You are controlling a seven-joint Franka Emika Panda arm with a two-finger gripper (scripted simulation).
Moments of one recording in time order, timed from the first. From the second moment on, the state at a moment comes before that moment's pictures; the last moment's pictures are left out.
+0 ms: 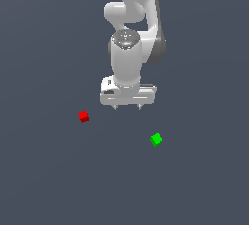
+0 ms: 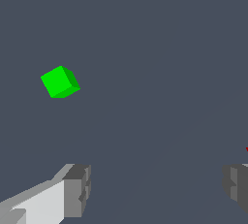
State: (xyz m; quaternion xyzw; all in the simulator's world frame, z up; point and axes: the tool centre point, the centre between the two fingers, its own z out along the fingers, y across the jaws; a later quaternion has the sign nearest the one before) arm -0.002 0.012 0.175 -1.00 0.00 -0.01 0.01
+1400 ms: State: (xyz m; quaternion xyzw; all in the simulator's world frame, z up) arm -0.054 -0.169 0.092 -0.99 -0.17 0.00 0.00
